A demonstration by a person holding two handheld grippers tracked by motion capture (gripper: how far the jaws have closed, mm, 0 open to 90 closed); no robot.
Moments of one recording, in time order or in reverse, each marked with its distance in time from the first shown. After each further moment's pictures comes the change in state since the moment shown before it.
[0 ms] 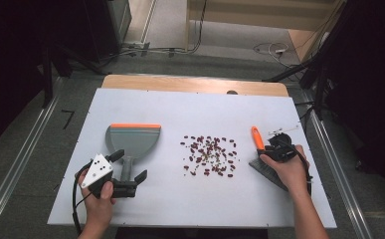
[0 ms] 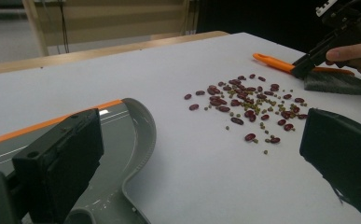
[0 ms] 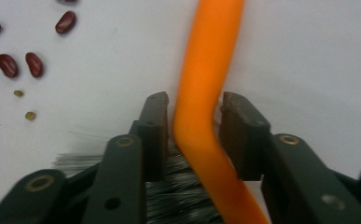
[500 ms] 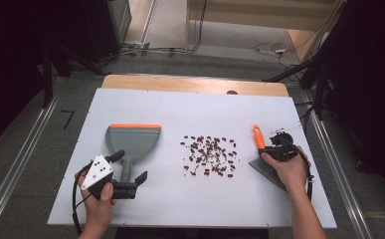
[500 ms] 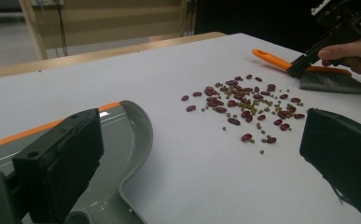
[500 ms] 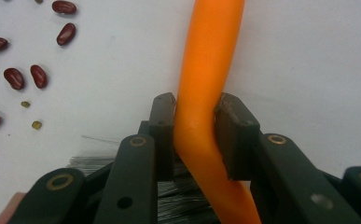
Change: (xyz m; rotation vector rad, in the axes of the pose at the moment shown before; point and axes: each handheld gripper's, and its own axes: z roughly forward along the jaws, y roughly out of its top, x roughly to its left) left arm -0.001 0.001 -0.003 -0.007 -0.004 0.006; right arm -0.007 -0.002 0.000 -0.021 0.041 0.075
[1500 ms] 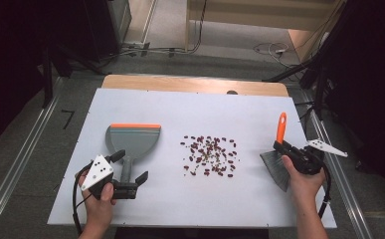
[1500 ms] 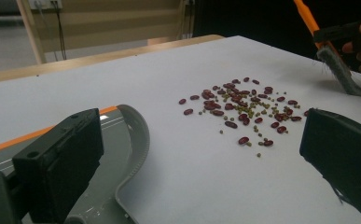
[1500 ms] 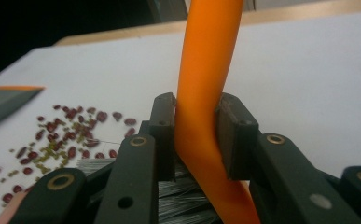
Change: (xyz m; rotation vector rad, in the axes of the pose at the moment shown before) left arm -0.004 0.002 0.001 -0.008 -0.007 0.011; right arm -0.024 -0.055 -0.050 -0.589 0.178 0.140
